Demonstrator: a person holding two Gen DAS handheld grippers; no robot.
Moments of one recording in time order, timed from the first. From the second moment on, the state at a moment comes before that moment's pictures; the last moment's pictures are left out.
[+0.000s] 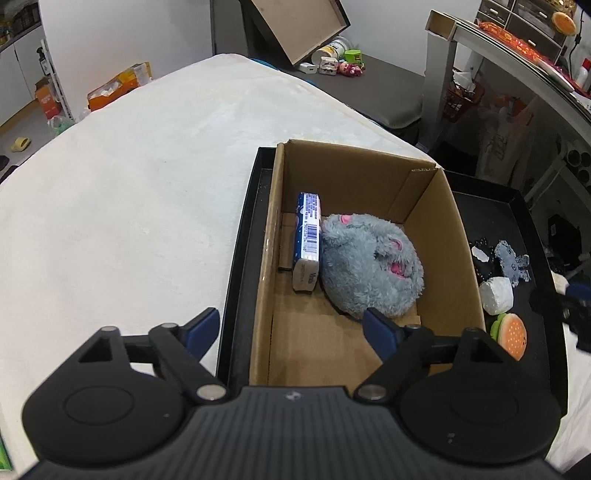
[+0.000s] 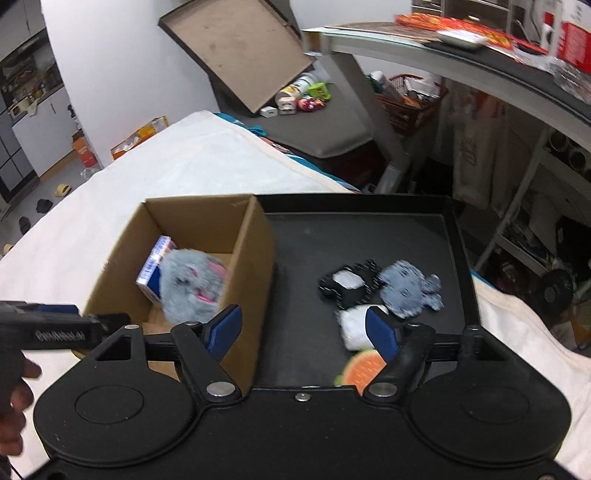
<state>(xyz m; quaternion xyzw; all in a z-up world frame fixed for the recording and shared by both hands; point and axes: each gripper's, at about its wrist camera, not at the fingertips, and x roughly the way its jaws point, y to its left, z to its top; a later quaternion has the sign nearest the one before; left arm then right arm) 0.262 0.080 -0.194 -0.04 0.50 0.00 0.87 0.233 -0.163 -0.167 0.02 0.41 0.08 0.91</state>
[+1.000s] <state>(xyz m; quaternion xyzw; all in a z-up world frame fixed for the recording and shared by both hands) 0.278 0.044 -0.206 0.02 0.53 0.03 0.85 0.232 -0.214 -0.246 0.07 0.48 0.07 0.87</state>
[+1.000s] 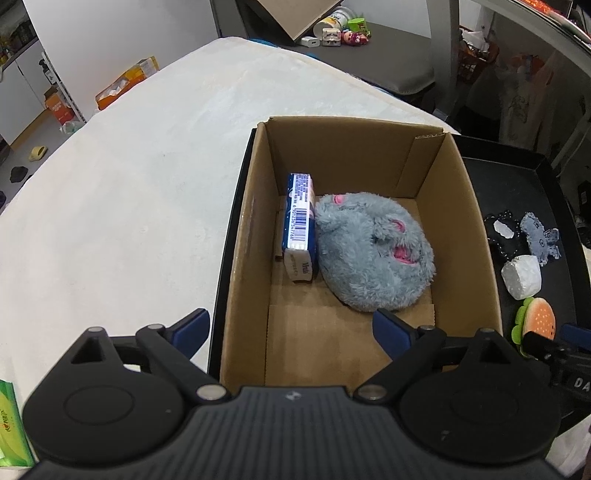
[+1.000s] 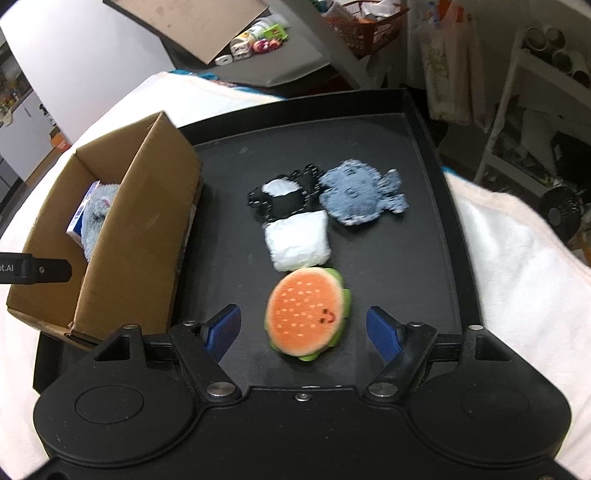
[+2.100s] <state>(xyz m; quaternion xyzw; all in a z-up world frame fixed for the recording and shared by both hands) 0.272 0.055 -0.197 0.00 0.52 0.01 0.85 0.239 -0.202 -0.228 0.06 0.47 0.05 0.88</state>
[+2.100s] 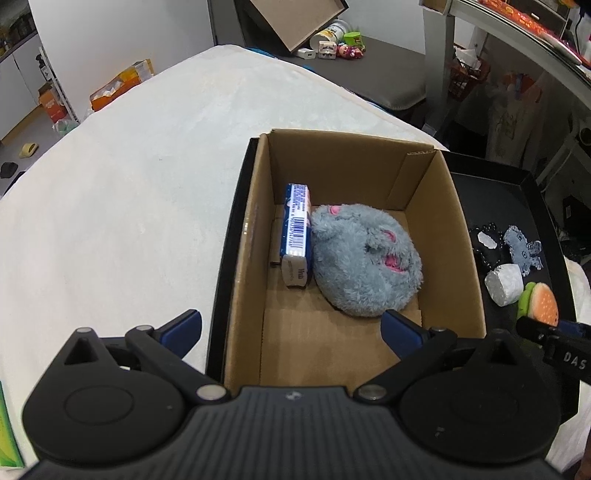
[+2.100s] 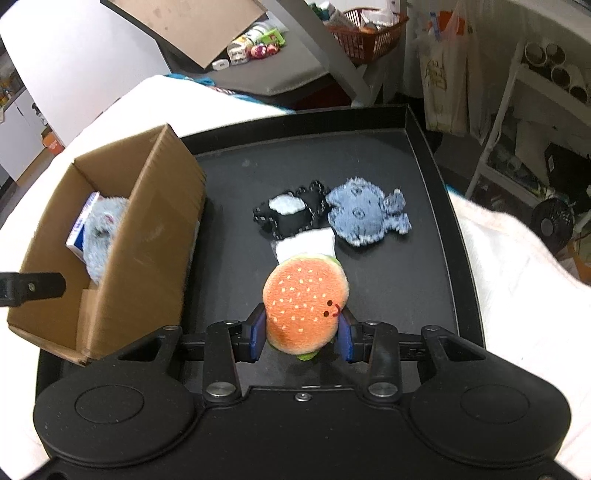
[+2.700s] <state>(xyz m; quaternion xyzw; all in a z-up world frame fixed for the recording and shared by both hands) 0.268 0.080 -0.192 -0.03 0.49 -0.02 0.87 0.247 -0.167 -0.177 0.05 0.44 0.07 0.90</state>
